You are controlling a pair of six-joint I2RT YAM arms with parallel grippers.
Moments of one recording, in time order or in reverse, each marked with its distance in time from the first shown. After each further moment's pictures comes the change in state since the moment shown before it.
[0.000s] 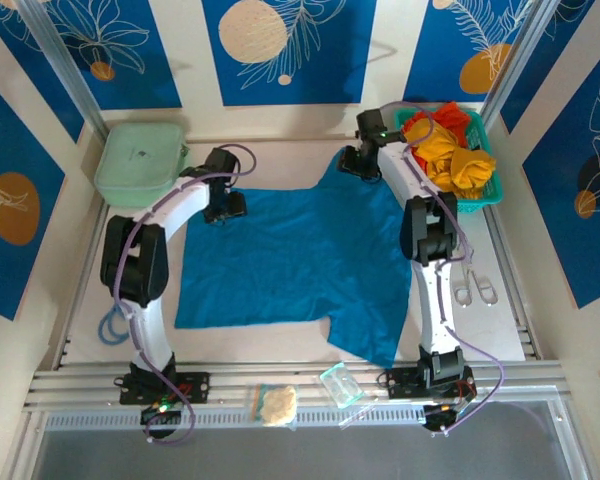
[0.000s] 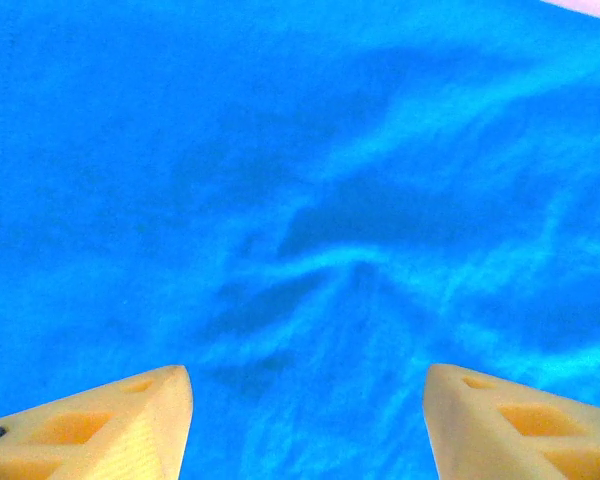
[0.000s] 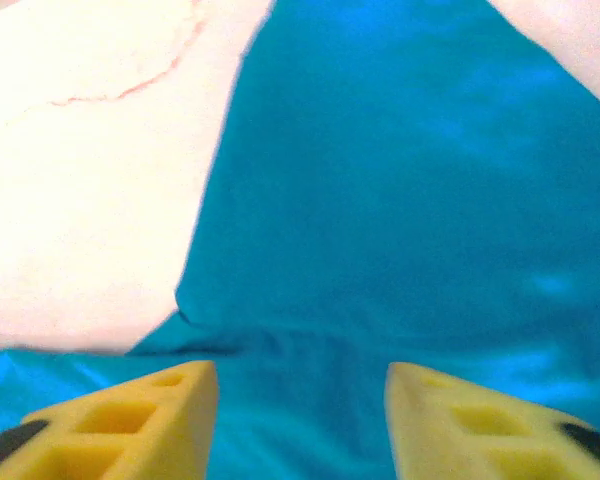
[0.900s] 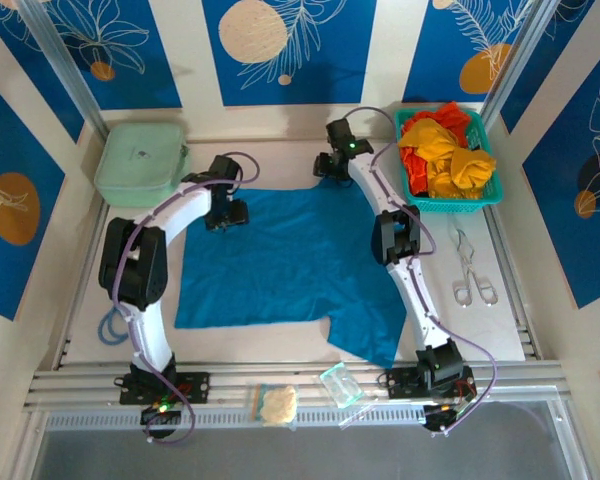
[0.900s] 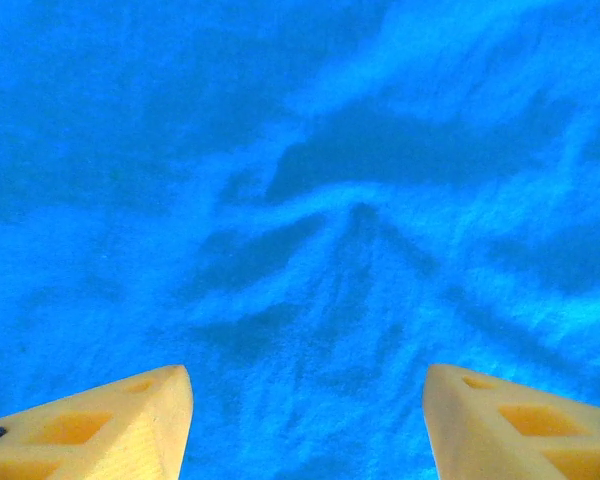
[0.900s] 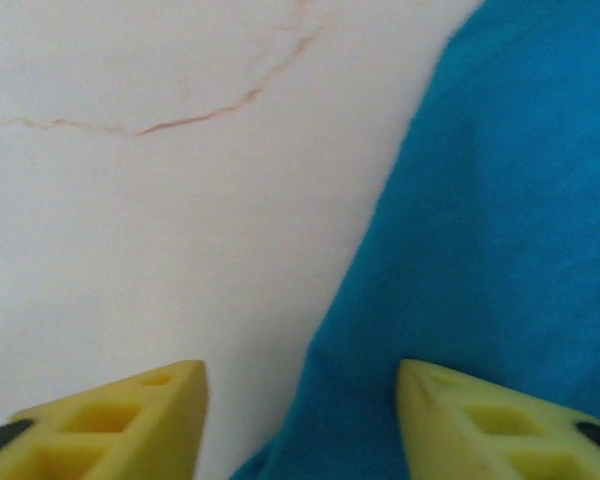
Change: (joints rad) left arm -0.018 -0.011 -0.063 0.007 0.018 0.026; right arm 0.082 0.366 0.464 -0.072 0.108 -0.015
